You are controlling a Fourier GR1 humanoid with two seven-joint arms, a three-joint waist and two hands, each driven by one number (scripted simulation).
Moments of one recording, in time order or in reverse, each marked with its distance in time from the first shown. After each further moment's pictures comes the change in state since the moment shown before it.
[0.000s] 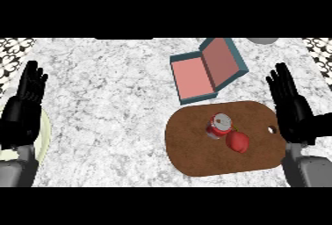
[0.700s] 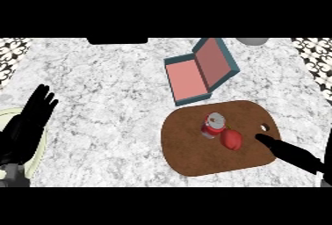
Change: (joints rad) left arm 0.132 0.005 0.037 -0.022 0.218 -0.173 0.190; right arm 0.242 -0.116 0.040 -0.356 0.469 -0.274 -0.140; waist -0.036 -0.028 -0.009
